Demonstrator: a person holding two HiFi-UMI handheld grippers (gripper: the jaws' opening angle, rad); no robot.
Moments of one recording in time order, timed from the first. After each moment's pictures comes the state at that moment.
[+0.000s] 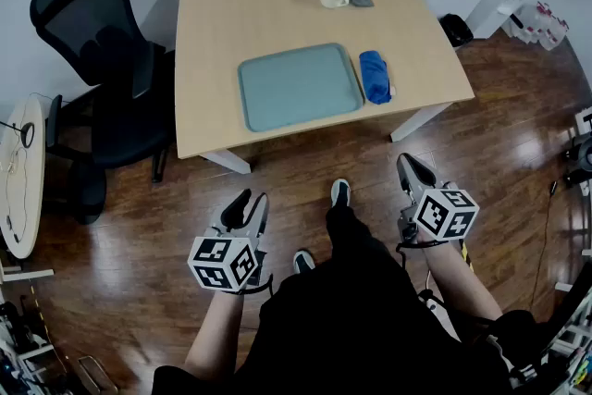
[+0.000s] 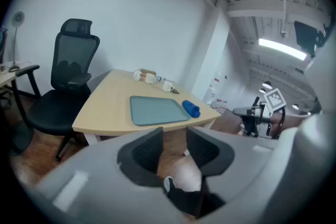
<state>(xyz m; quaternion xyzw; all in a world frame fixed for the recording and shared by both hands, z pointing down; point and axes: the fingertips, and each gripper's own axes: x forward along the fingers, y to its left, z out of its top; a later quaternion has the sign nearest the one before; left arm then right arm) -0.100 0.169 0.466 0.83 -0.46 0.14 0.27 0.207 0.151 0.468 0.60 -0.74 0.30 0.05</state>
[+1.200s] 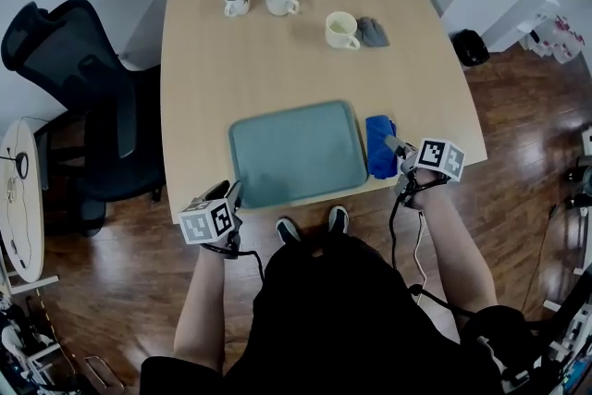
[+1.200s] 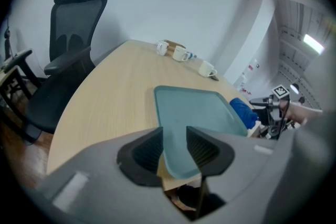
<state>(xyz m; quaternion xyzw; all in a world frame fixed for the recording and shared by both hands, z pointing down) -0.120 -0.067 0.589 0.73 -0.49 0.25 0.40 0.303 -0.110 0.609 0.56 -0.61 0.55 0.08</state>
